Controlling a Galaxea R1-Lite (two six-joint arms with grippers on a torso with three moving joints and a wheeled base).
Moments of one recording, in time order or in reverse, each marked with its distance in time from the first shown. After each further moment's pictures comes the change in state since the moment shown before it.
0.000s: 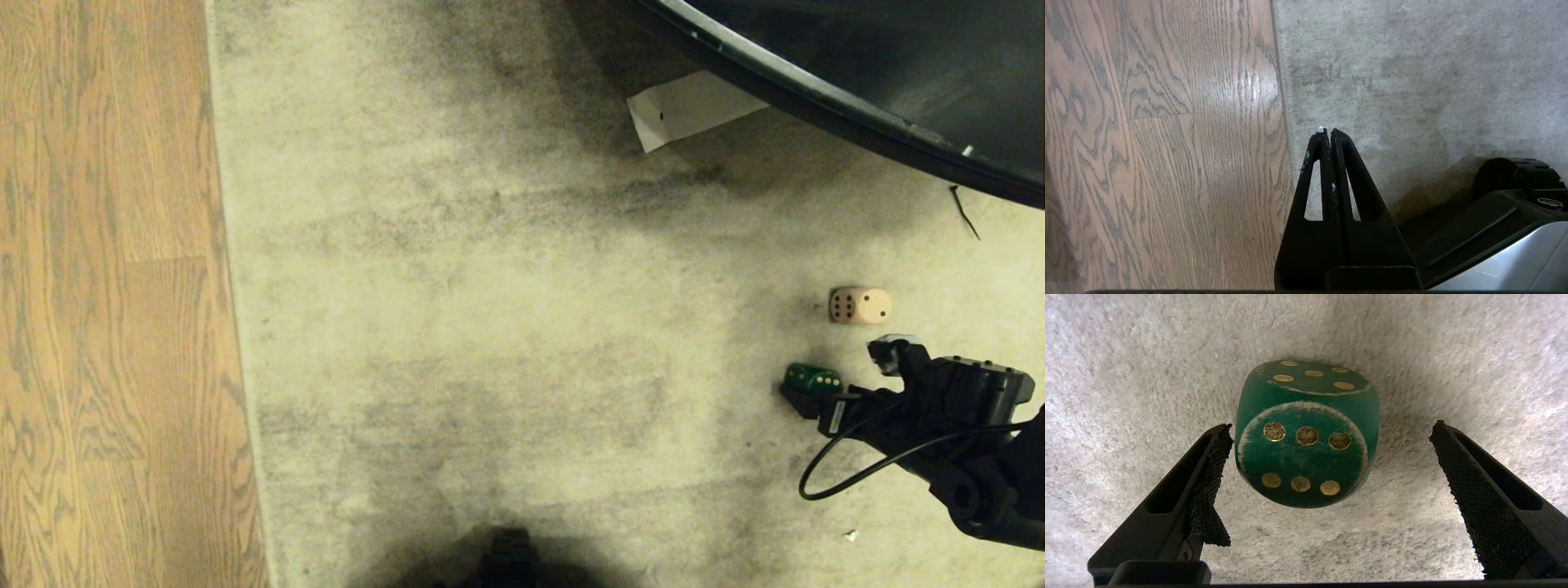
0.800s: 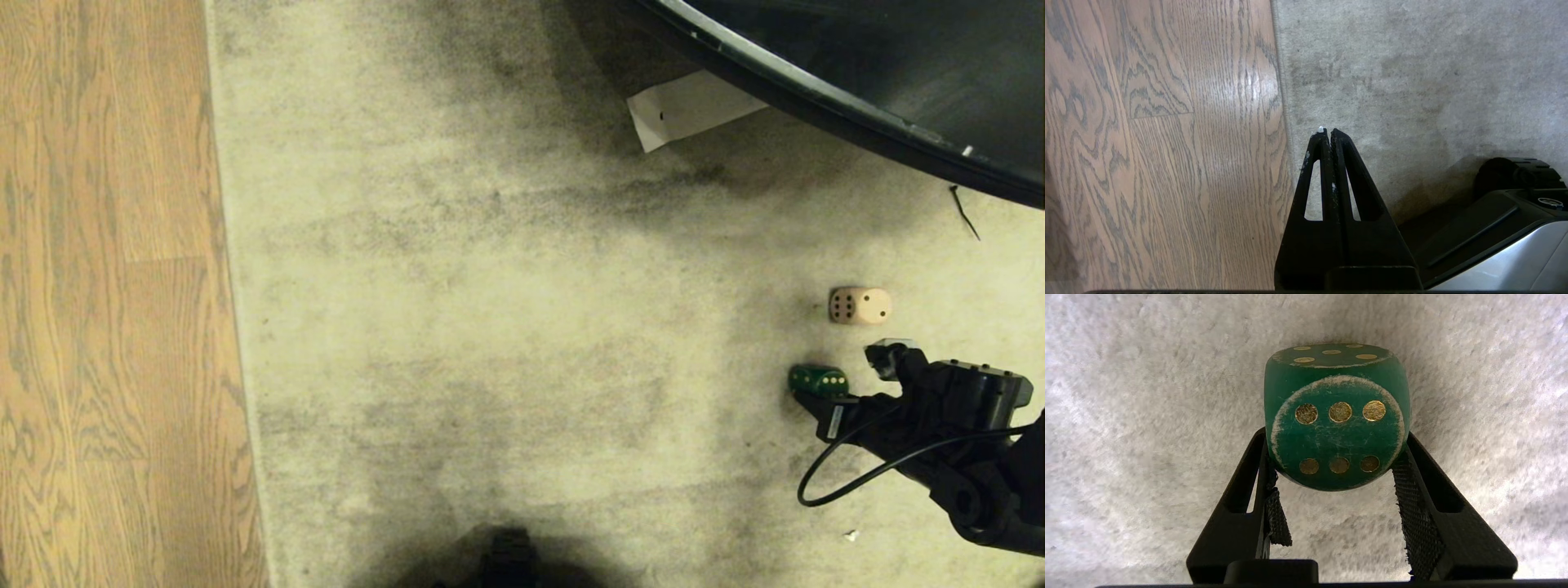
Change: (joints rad) left arm 0.000 0.000 0.000 0.000 0.000 0.001; right arm 0.011 -0.021 0.035 0.009 -0.020 0.000
